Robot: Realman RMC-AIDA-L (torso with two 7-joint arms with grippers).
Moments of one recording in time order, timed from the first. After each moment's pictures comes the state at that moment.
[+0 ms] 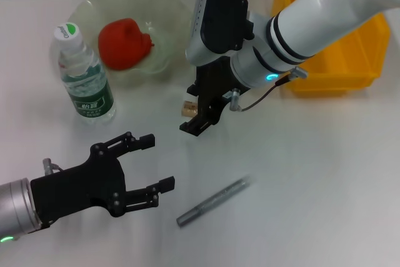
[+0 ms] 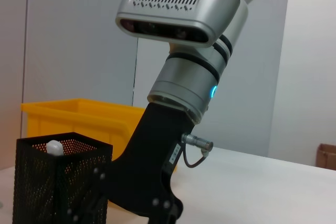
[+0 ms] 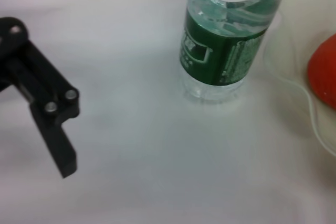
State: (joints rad) left arm -0.34 -2.06 0.78 0.31 1.79 1.63 -0.78; right arm 1.01 2.09 -1.70 -0.65 -2.13 -0.98 2.00
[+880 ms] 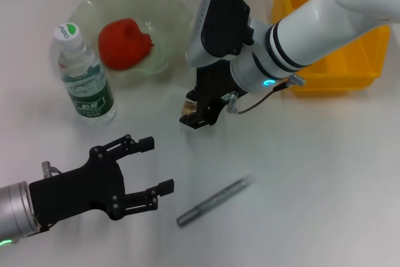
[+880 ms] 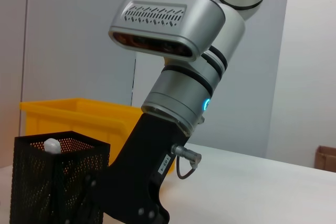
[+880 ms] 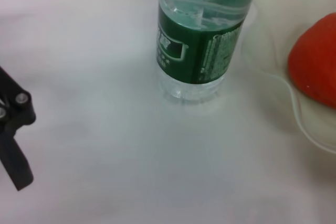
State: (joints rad) left arm -0.33 -2.06 0.78 0.31 1.79 1.64 -0.78; right arm 1.00 2.09 -1.75 -0.59 -2.06 -0.88 2.01
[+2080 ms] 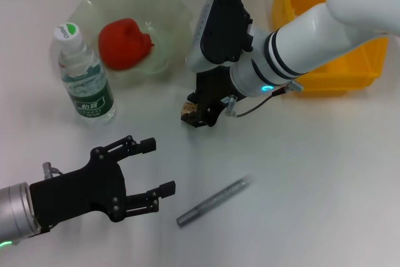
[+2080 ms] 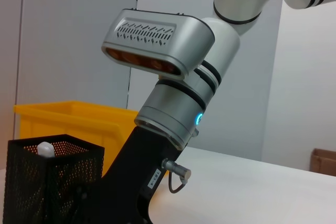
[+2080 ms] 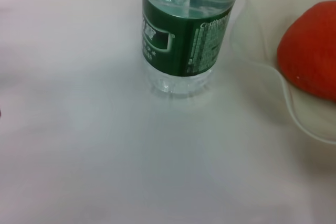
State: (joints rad) left arm -0.33 -2.06 0.79 0.31 1.79 1.65 -0.78; right arm 1.00 2.09 -1.83 -0.55 -1.99 -0.80 2.01
